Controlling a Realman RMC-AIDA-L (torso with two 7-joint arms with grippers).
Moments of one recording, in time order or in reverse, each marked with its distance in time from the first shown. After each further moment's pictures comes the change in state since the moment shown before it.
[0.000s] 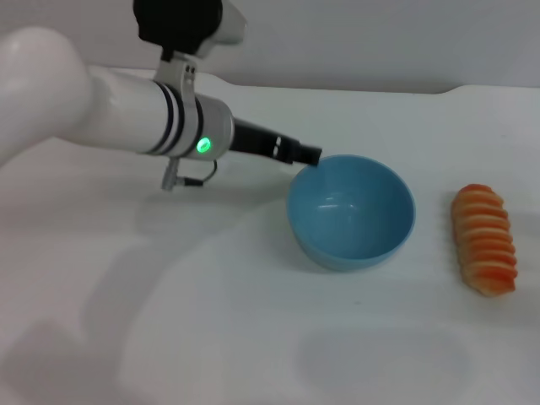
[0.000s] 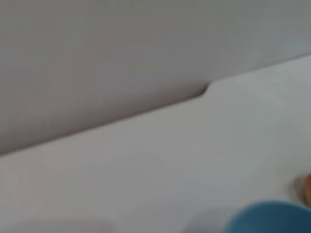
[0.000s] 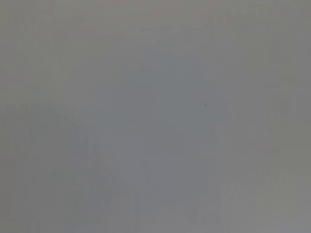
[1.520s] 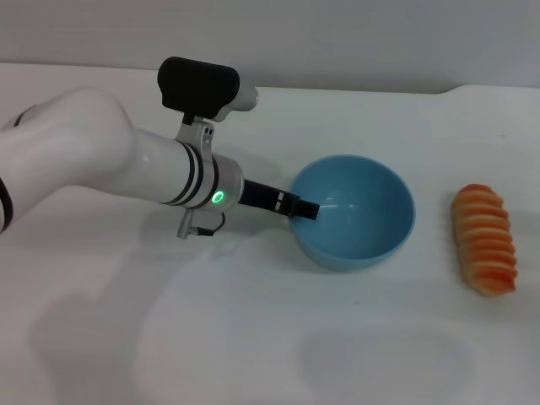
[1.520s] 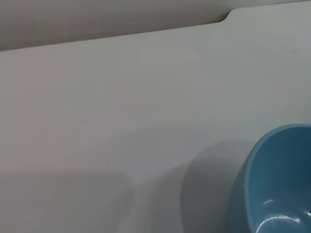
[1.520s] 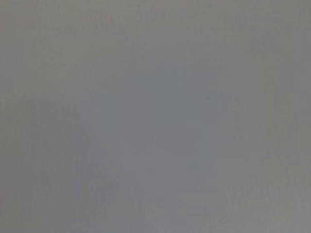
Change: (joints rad) left arm -0.122 -0.011 0.156 -0.384 -0.254 -0.167 0.097; right arm 0.009 0.002 0.000 0.008 0.000 0.013 0.002
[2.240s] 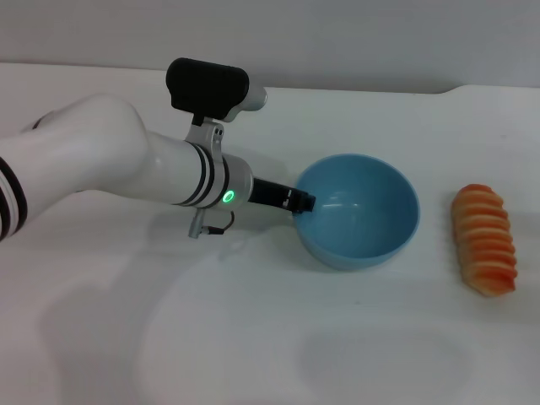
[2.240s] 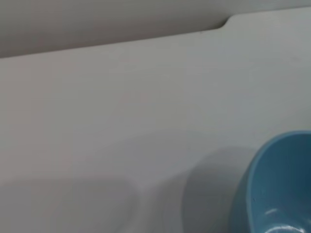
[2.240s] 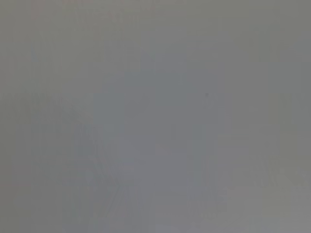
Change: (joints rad) left arm -0.038 -0.002 0.082 -0.056 -0.090 -0.086 -0.004; right arm 0.001 0.000 0.000 0.000 0.000 0.011 0.000
